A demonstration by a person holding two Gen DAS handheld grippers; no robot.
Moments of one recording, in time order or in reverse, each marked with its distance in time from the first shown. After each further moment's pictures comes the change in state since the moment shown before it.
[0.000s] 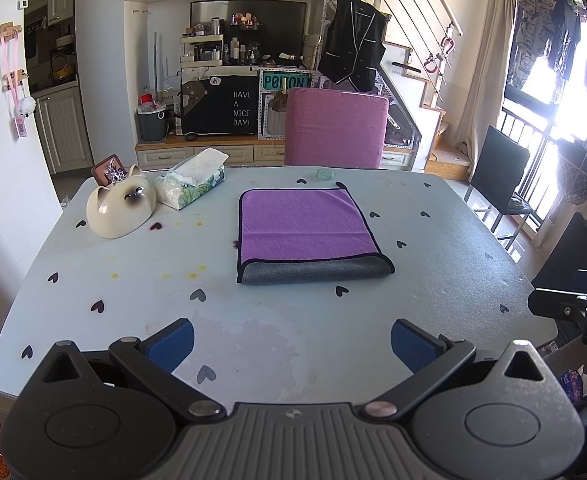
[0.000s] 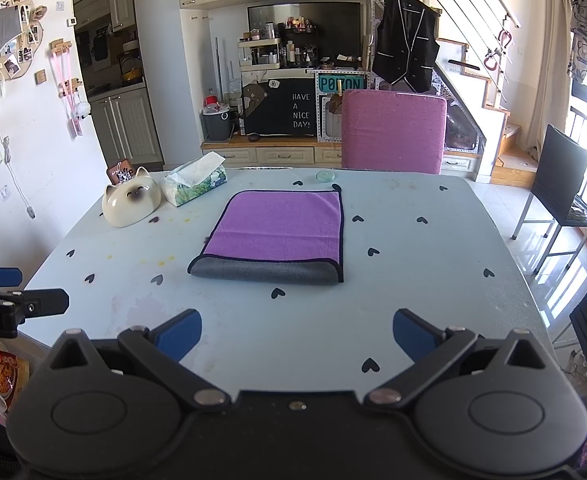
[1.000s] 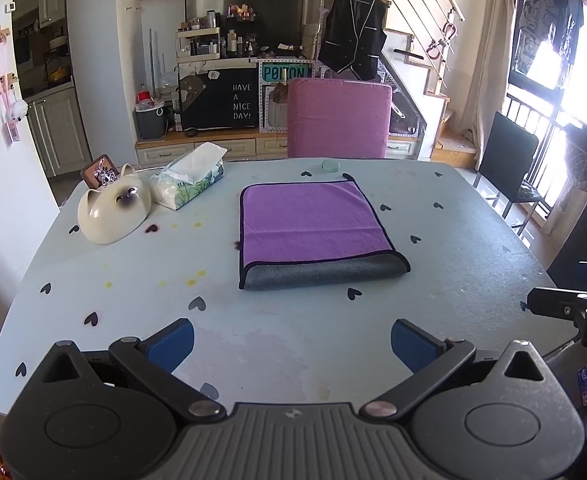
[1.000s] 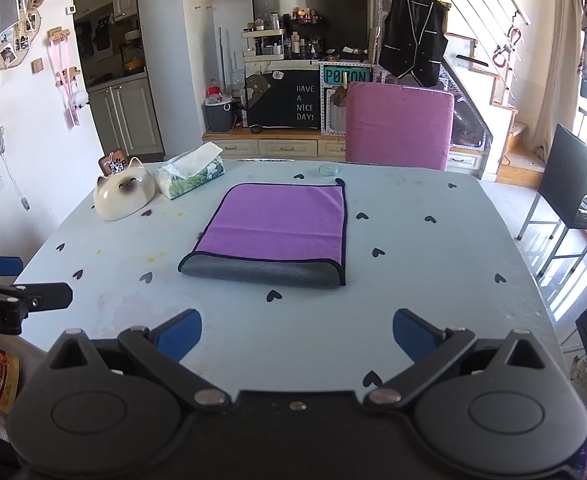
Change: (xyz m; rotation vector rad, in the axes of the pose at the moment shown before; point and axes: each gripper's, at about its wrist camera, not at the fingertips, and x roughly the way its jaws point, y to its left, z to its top) left arm 0.047 -0.004 0.014 0.032 0.026 0.022; right arm 0.046 -0.005 0.005 -0.021 0.026 0.008
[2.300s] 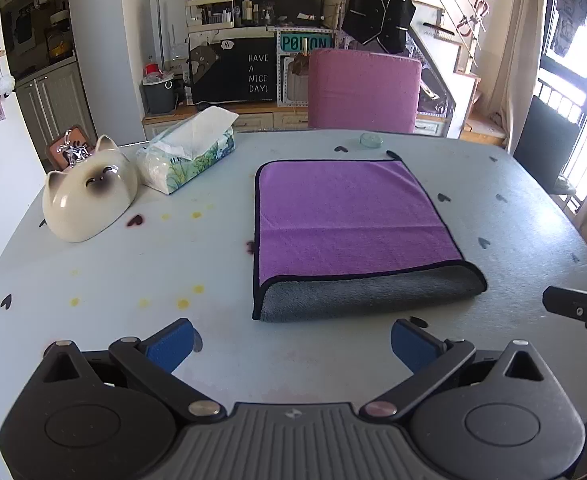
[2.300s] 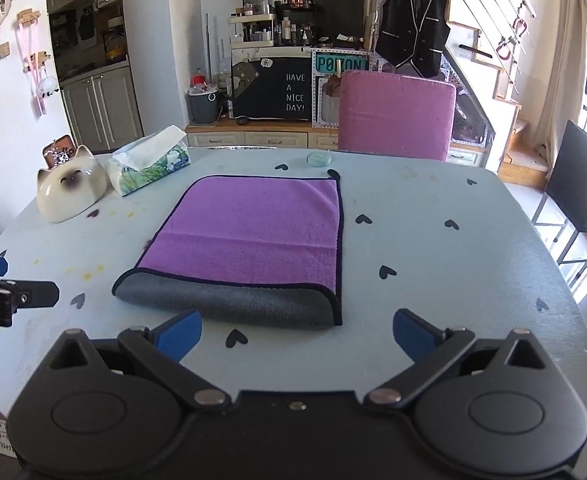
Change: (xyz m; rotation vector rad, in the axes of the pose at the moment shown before) left arm 0.167 0.029 0.034 -0.017 0.072 0.052; right arm 0.167 -0.019 0.024 -0.007 0.013 -0.035
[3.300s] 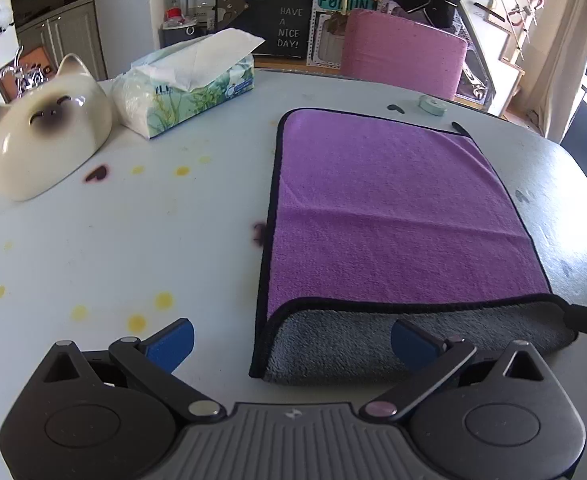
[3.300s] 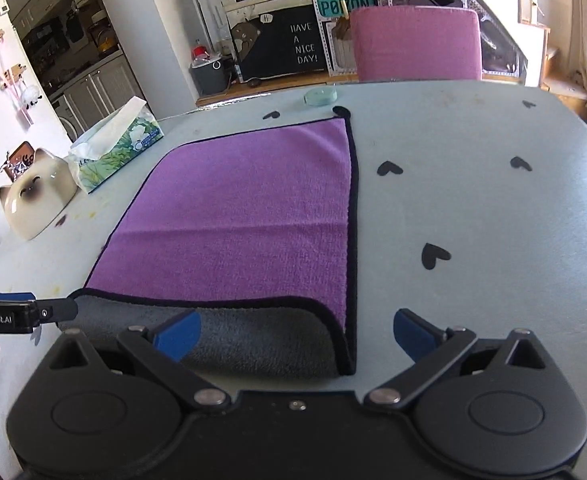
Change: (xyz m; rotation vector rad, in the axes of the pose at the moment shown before) left arm 0.151 0.024 0.021 -0.132 0.112 0.013; right arm 0.160 -0.051 0.009 0.132 0.140 0.154
